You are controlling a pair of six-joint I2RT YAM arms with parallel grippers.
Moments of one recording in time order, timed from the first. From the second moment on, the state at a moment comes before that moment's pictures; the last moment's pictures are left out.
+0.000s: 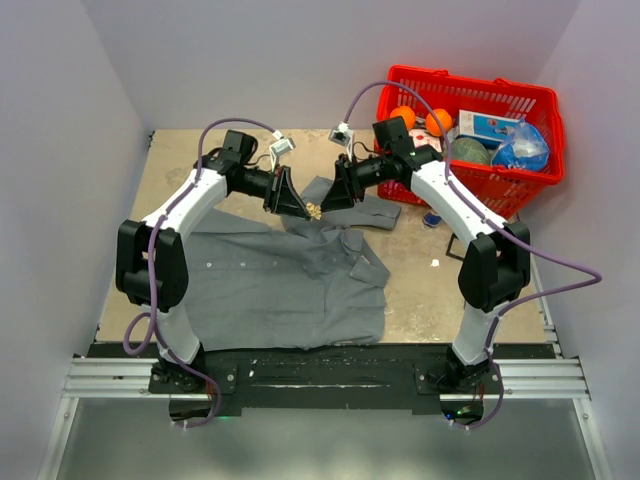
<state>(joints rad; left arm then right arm) -0.27 1.82 1.51 -0.67 1.41 0.20 0.42 1.85 1.69 -0.66 -1.06 -0.12</state>
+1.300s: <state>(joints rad) -0.27 1.82 1.55 -0.69 1.31 0.23 0.41 1.80 1.67 -0.77 -1.00 -0.29</state>
